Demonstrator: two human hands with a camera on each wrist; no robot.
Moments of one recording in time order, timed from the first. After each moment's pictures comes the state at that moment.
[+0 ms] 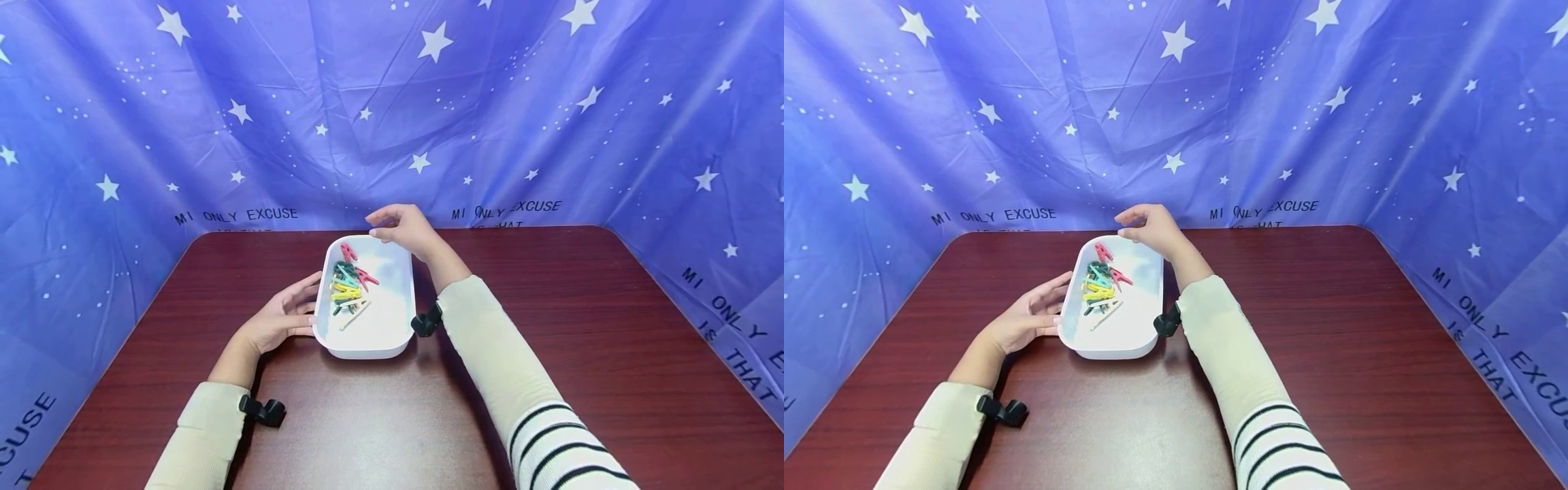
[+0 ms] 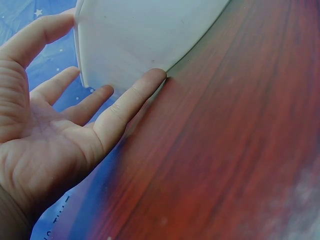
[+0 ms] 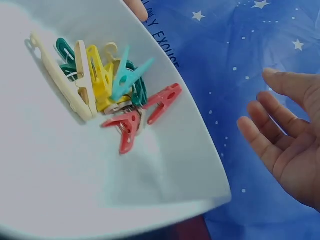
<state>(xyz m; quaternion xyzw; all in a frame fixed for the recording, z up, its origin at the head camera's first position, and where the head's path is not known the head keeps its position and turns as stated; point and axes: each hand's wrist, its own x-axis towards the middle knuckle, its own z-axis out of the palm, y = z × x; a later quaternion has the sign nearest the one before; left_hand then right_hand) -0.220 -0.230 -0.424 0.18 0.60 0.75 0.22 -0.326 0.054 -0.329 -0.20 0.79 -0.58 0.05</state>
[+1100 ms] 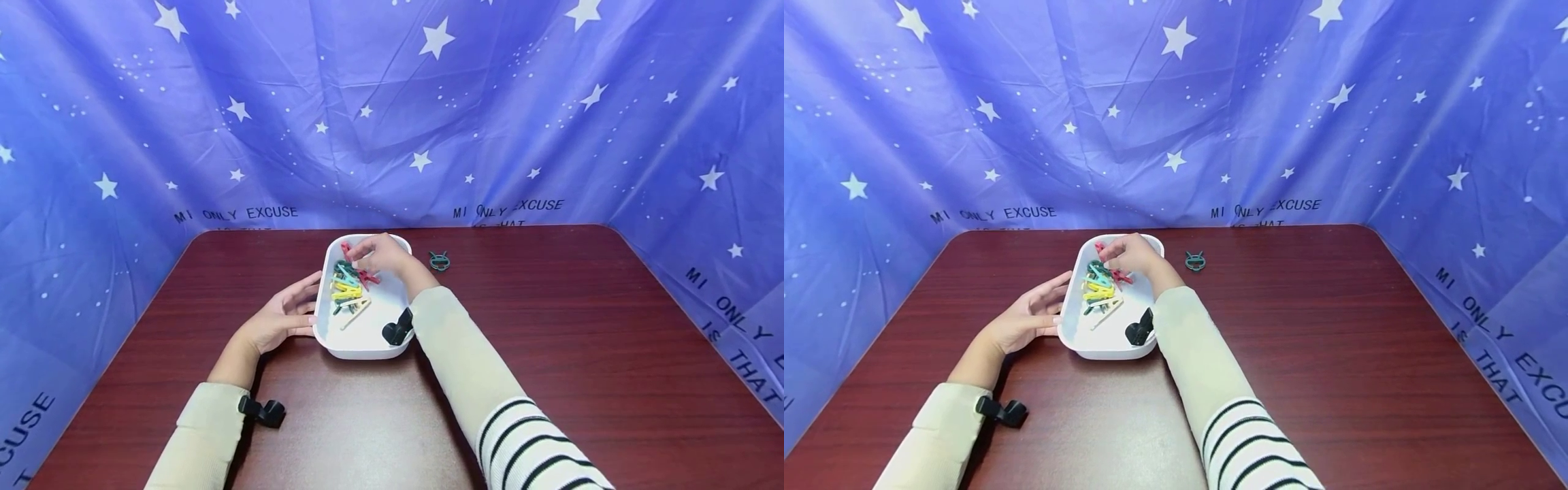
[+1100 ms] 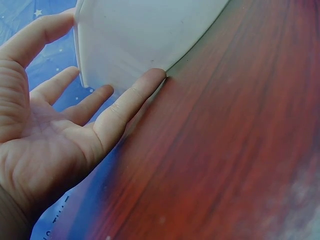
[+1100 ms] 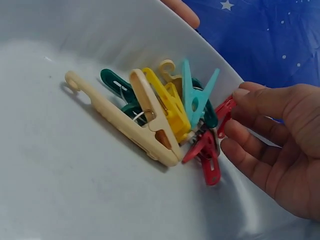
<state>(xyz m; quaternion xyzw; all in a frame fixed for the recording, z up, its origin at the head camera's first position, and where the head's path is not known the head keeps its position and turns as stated) -0.220 -0.229 -0.423 0.17 0.60 0.75 0.22 -0.336 0.016 -0.381 -0.18 0.84 -0.49 0.16</state>
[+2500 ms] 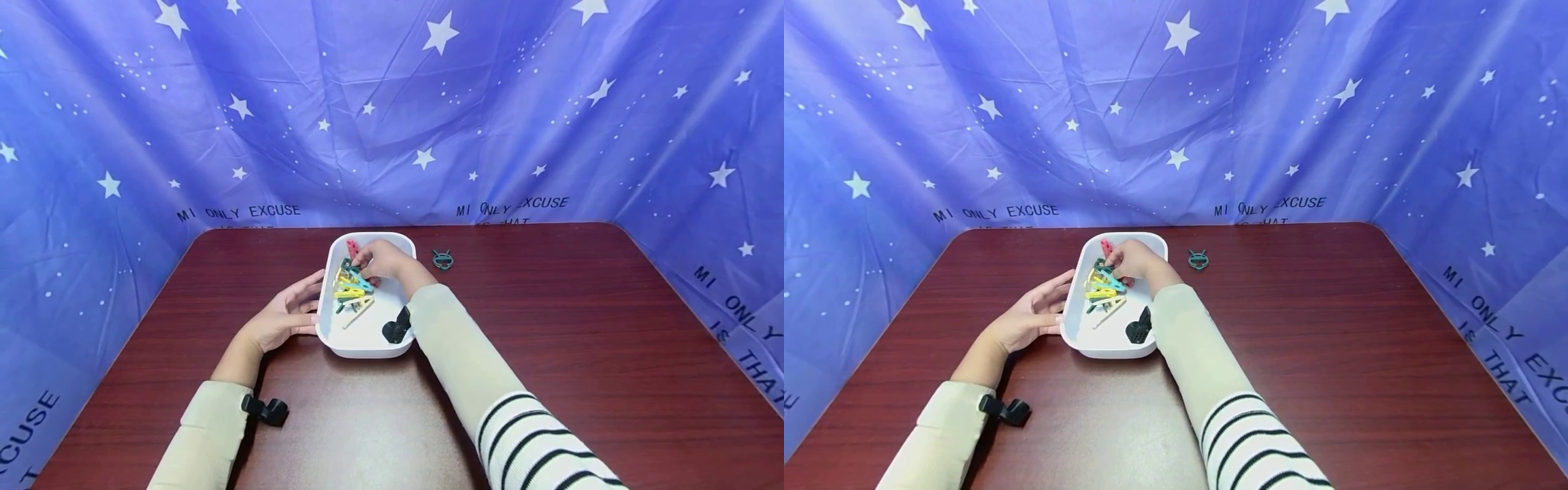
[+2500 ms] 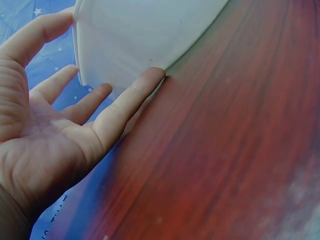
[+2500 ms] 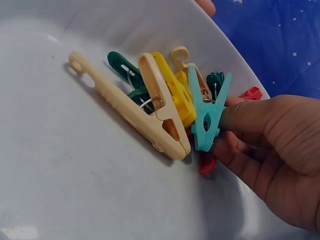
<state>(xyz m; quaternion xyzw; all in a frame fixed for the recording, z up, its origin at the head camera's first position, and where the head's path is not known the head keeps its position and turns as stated) -0.221 -0.228 -0.422 0.16 0.60 0.75 0.22 -0.333 0.011 -0.387 -0.22 0.87 -0.41 0.18</state>
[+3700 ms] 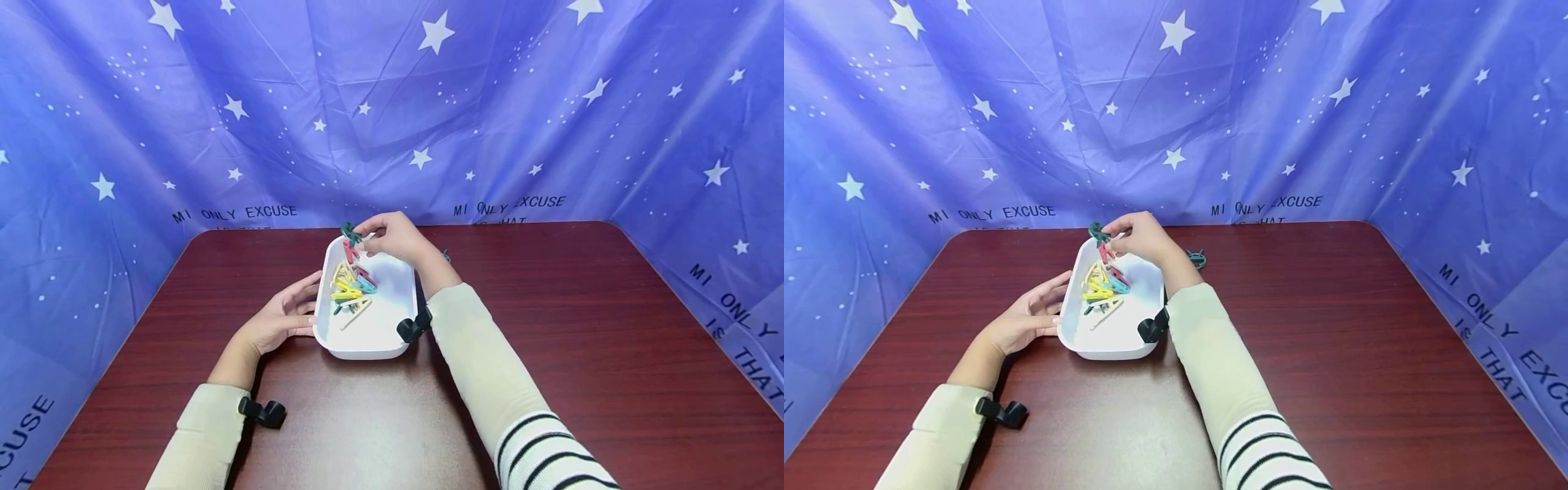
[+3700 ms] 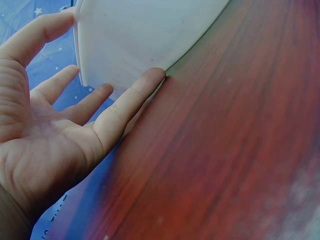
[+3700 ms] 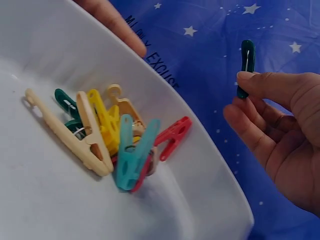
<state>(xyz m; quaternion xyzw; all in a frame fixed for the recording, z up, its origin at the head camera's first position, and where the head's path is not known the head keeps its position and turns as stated) -0.221 -0.230 -0.425 0.17 0.60 0.75 0.22 -0.318 0.038 -0.336 -0.20 0.81 -0.54 0.11</state>
